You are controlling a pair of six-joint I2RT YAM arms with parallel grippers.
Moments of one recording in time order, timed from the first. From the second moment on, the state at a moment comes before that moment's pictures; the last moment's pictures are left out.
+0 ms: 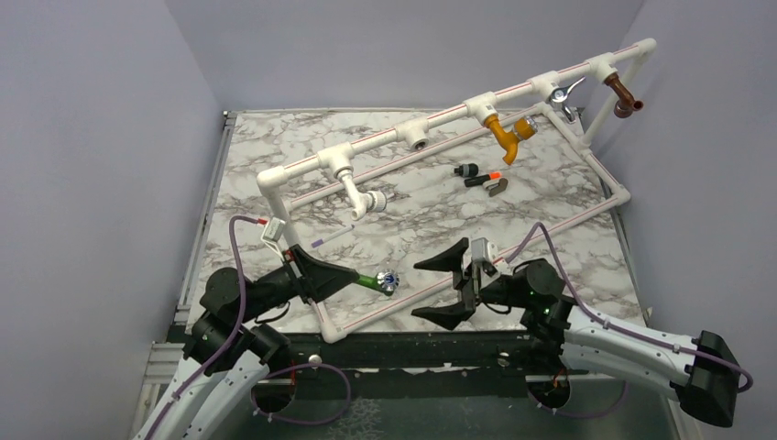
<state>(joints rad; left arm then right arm) -0.57 0.23 0.53 -0.22 0.53 -1.05 1.00 0.68 0.26 0.64 -0.47 0.16</state>
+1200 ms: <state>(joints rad) -0.57 0.06 0.34 -0.02 0.32 -1.33 1.00 1.17 0.54 0.93 -0.63 0.09</state>
